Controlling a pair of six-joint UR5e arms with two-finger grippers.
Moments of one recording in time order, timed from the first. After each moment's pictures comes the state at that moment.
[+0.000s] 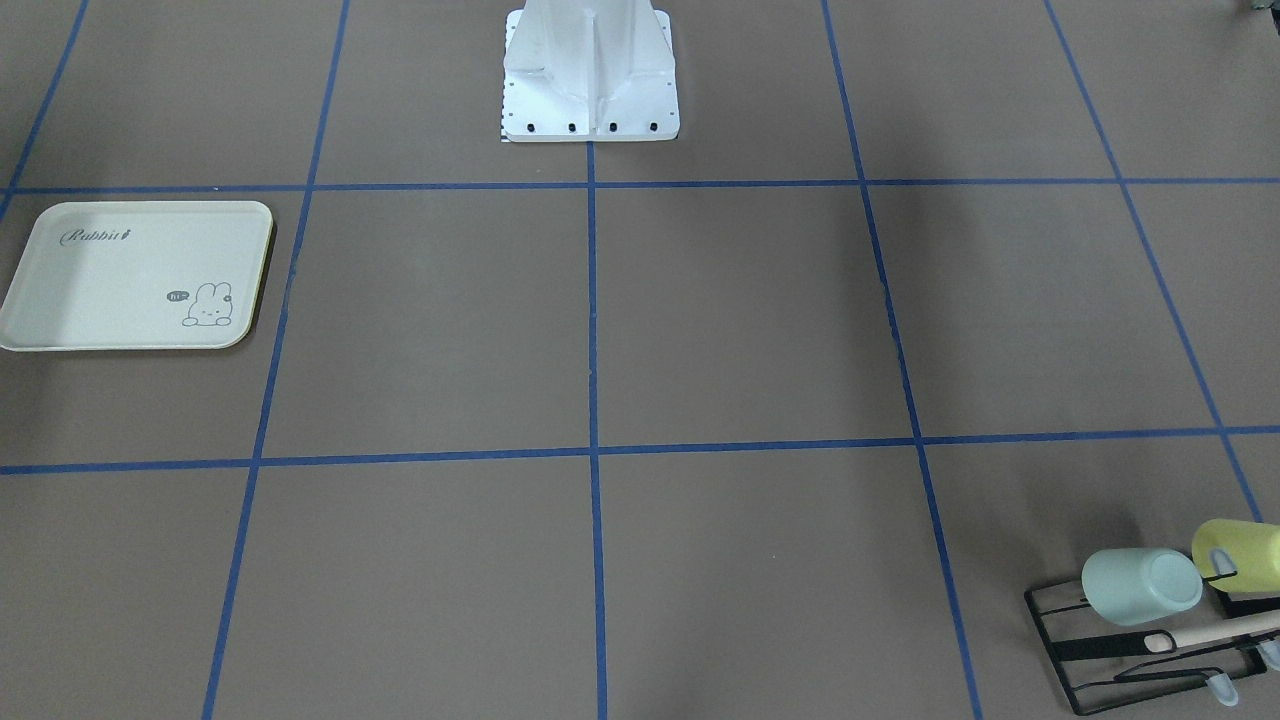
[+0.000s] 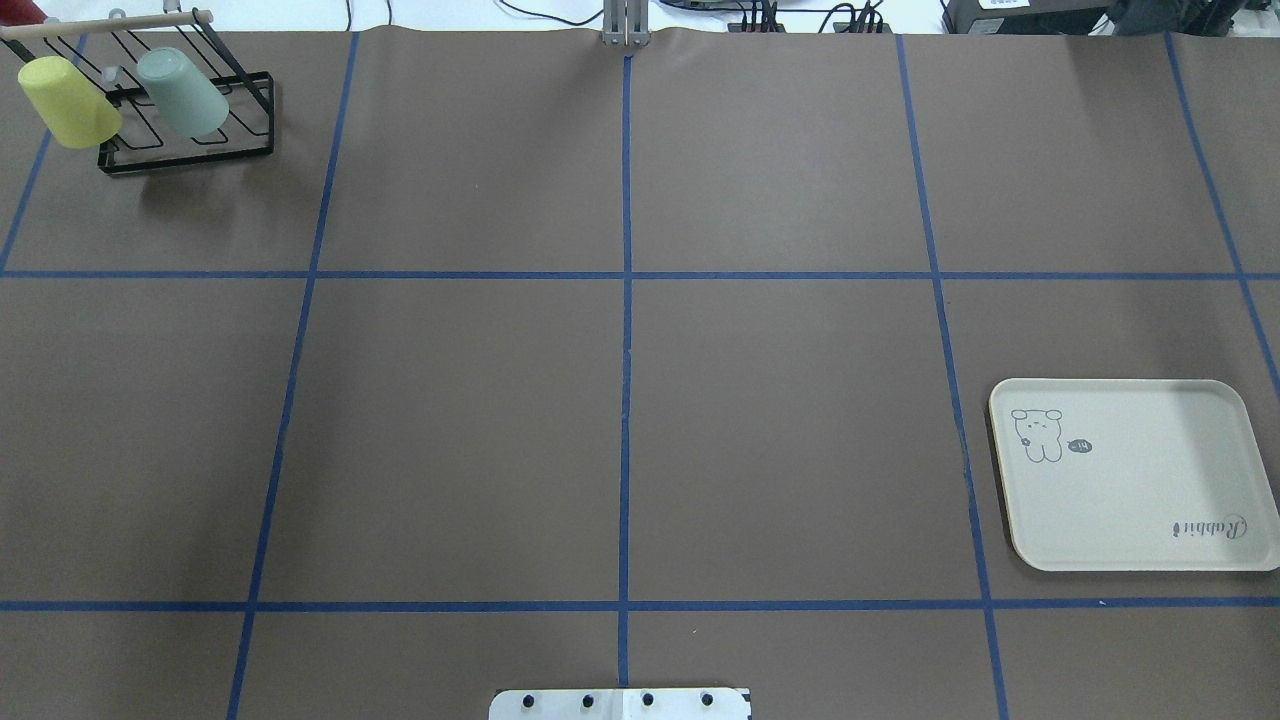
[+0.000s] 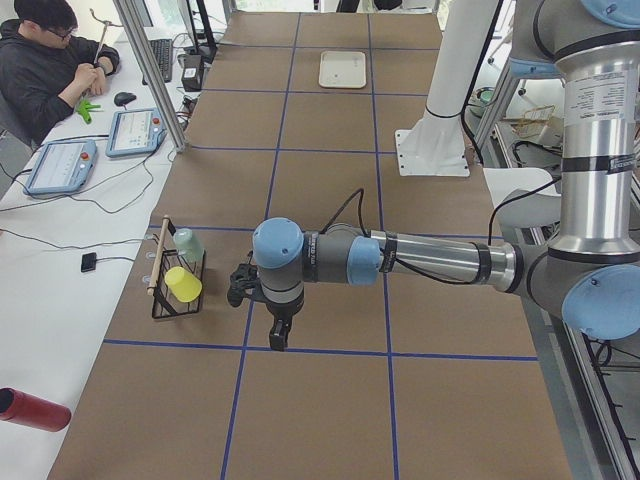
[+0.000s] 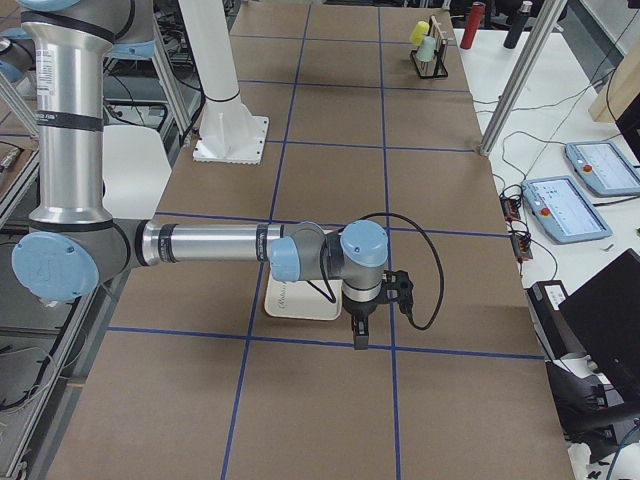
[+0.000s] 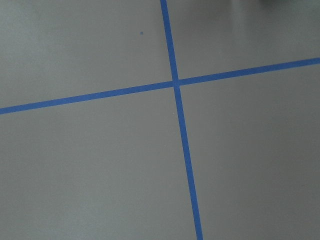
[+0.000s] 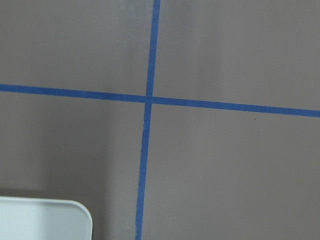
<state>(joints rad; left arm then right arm) -1.59 -1.49 -1.76 -1.50 -2.33 0.14 1.54 -1.64 1.68 -1.52 2.25 0.02</state>
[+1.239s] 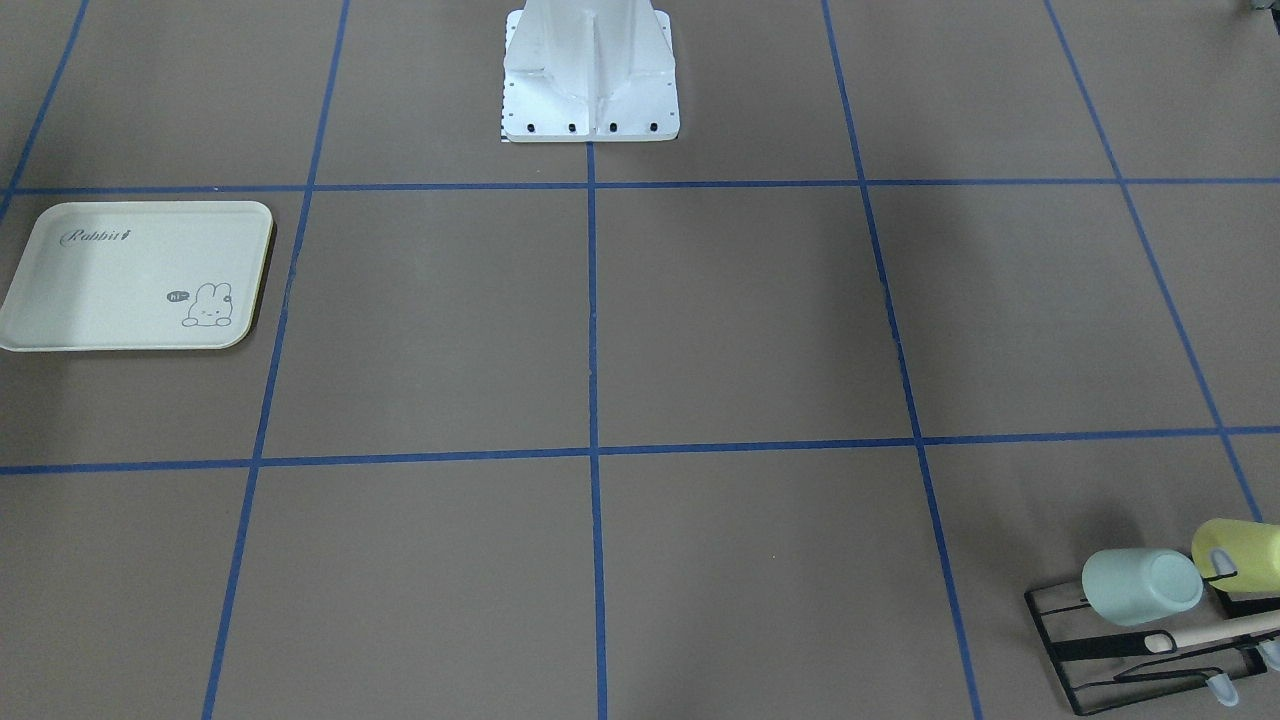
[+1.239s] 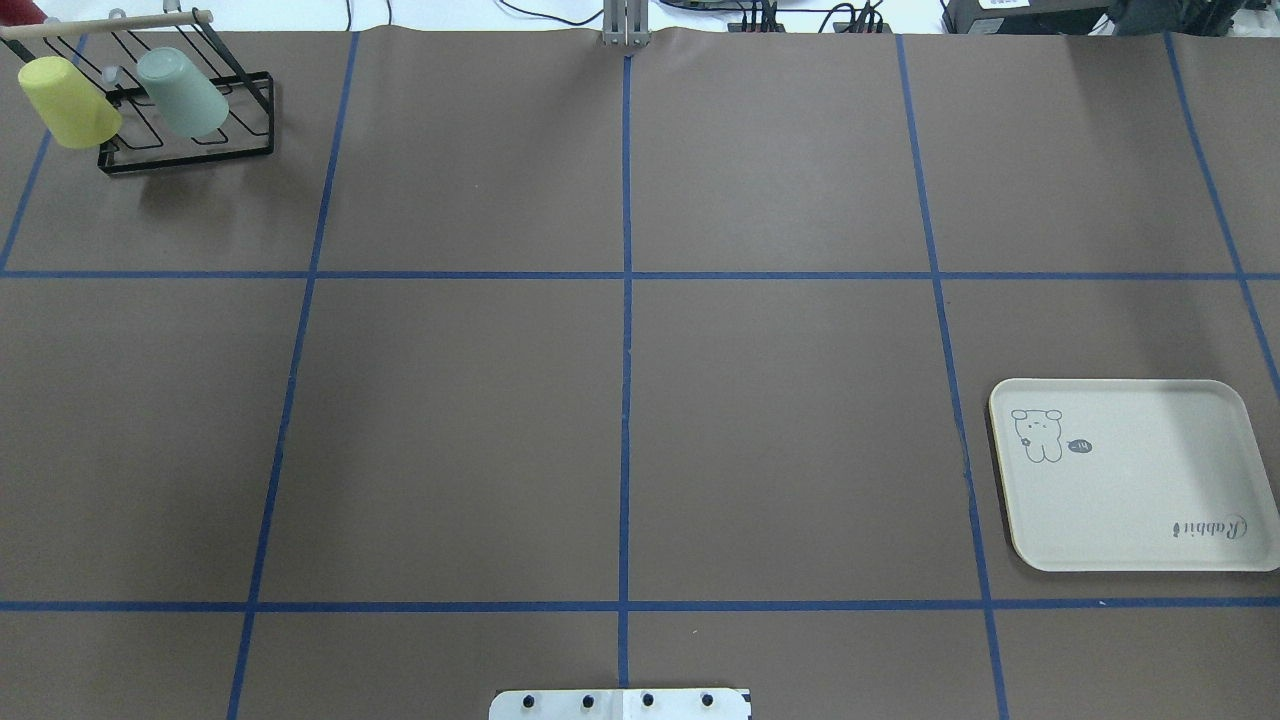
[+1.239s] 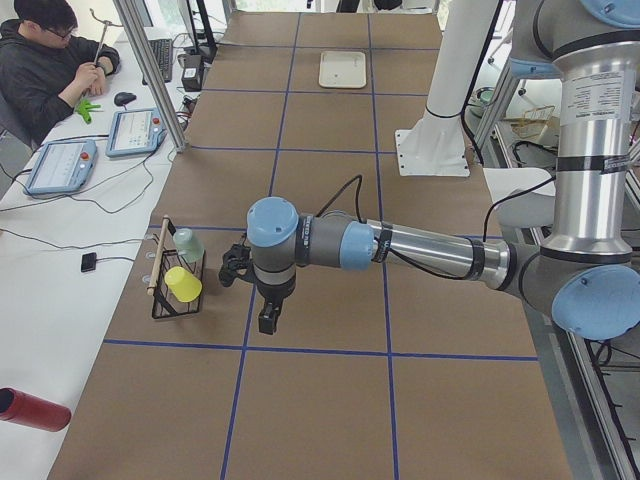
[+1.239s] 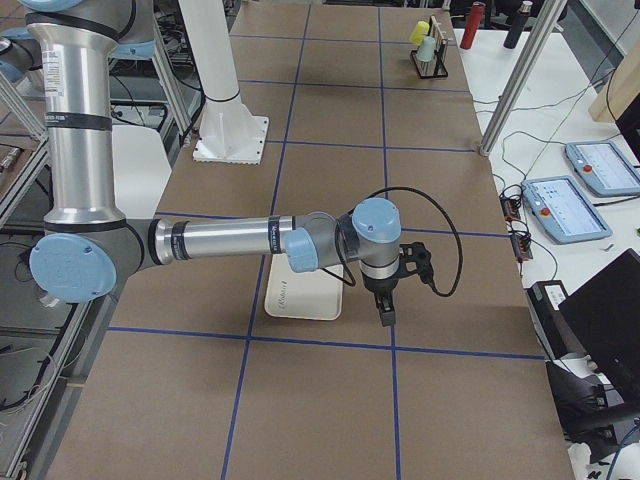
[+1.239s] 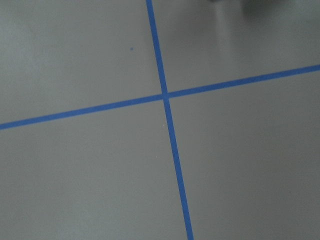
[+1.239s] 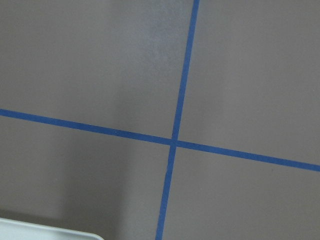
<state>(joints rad) -1.58 -1.64 -1.75 -1.54 -2.28 0.11 1.52 -1.57 1.67 -1.40 2.28 0.04</state>
